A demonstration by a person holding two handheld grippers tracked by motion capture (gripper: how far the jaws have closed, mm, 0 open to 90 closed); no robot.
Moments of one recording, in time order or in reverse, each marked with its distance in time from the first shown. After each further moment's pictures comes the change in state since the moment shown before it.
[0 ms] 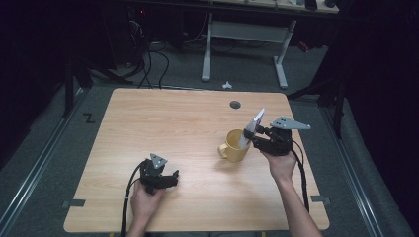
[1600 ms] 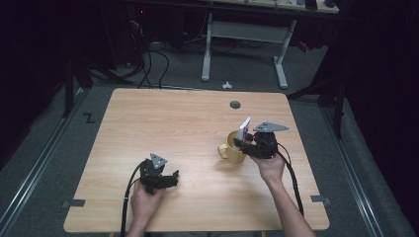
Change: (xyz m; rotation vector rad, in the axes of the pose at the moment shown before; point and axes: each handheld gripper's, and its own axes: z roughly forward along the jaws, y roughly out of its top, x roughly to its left) left arm 0.000 0.000 0.000 0.000 0.000 0.000; right arm 0.006 -0.023 0.041 0.163 0.001 -0.016
